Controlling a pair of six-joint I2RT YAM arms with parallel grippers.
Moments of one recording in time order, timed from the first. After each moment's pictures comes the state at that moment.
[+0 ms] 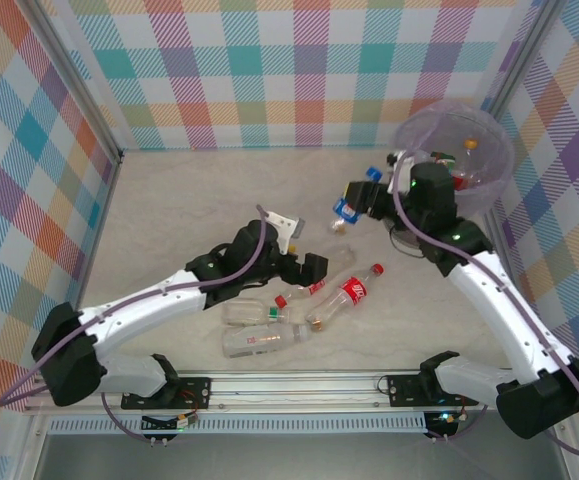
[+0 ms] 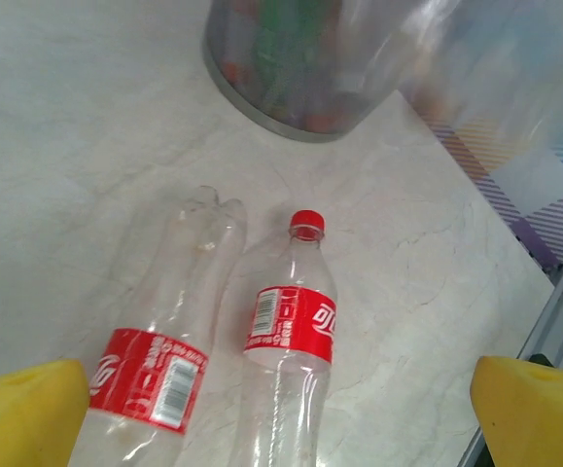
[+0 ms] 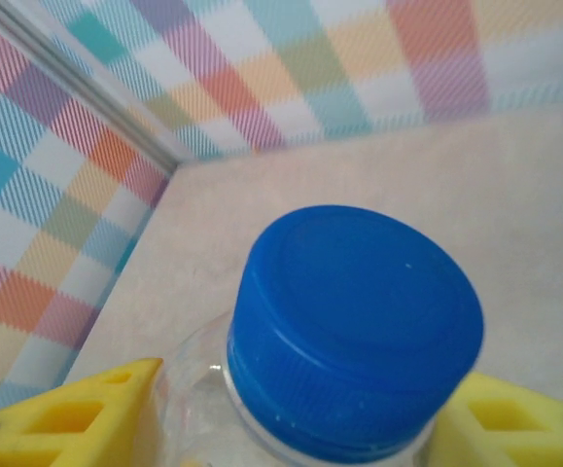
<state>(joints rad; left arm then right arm) -0.88 1.27 0.95 -0.21 0.06 -0.47 0.41 1.13 1.25 -0.47 -0.19 0.45</state>
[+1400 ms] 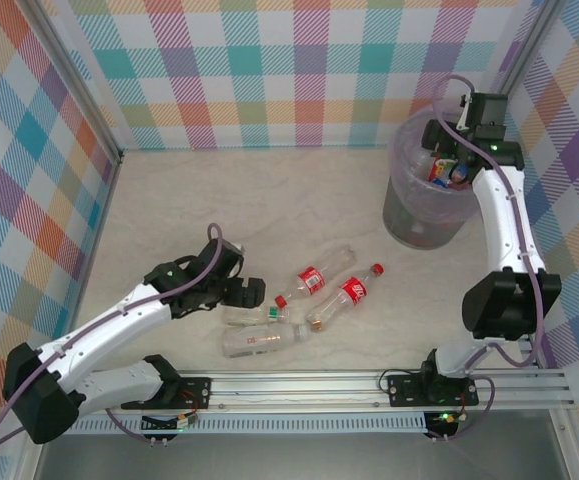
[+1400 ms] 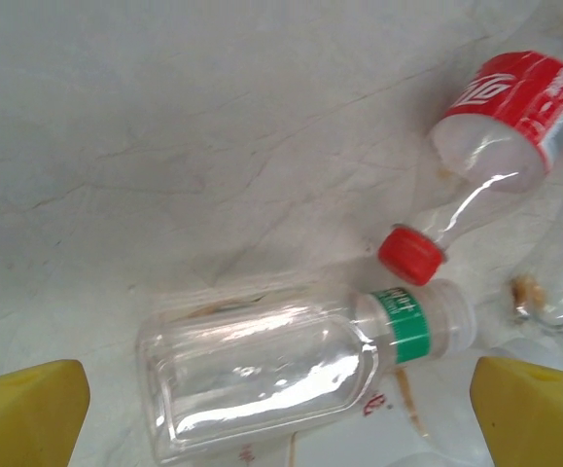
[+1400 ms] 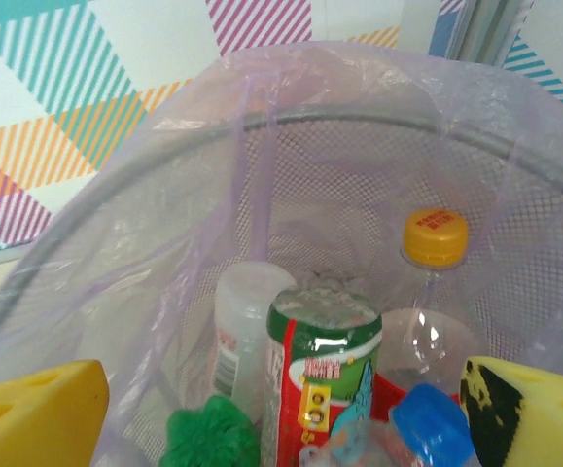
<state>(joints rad) -0.73 1.08 0.87 -0.82 -0.08 -0.52 -0.05 1.63 1.78 -0.73 0.06 0.15</state>
